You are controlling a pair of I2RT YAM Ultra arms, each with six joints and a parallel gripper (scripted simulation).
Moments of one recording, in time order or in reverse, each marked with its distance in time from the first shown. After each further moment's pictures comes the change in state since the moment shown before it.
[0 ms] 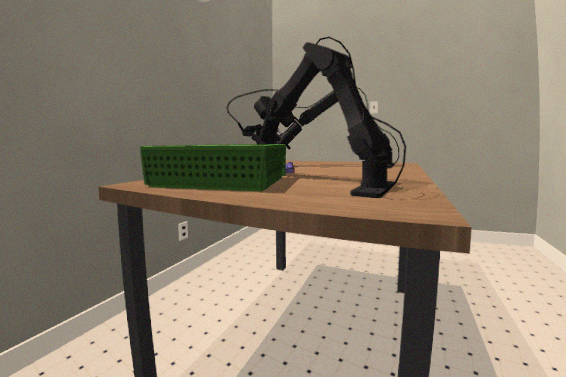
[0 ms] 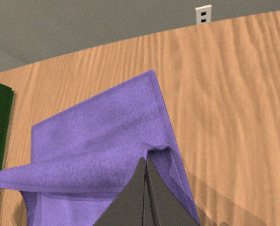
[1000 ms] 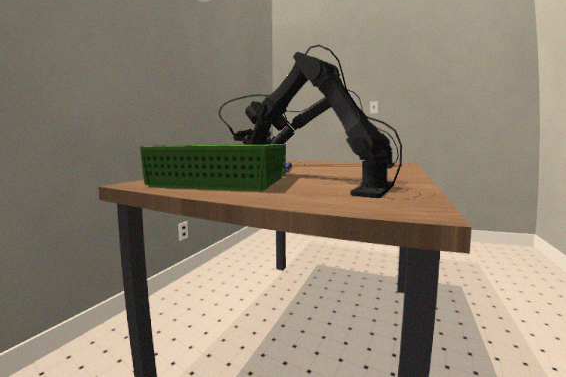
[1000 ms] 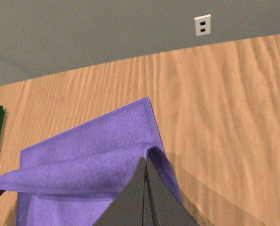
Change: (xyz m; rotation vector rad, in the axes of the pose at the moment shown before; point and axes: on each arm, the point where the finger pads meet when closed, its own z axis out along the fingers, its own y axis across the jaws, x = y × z) left arm -0.021 0.023 0.038 -0.063 0.024 -0.010; right arm -0.026 -0.004 0.039 -0.005 -0.034 0.011
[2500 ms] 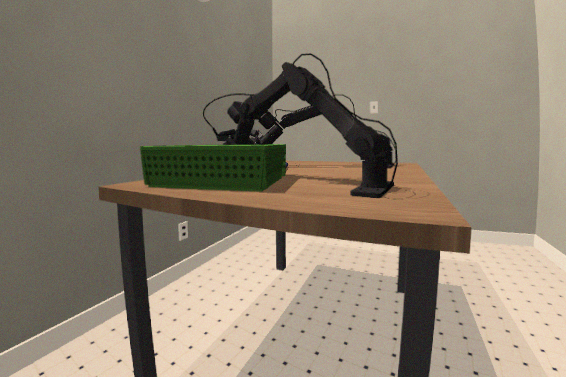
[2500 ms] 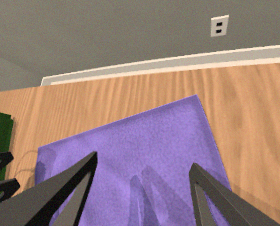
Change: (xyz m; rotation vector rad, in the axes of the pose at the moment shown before) left arm -0.046 0.048 0.024 -0.065 0.036 -0.039; right arm -0.008 0.059 0.039 -0.002 0.019 -0.014
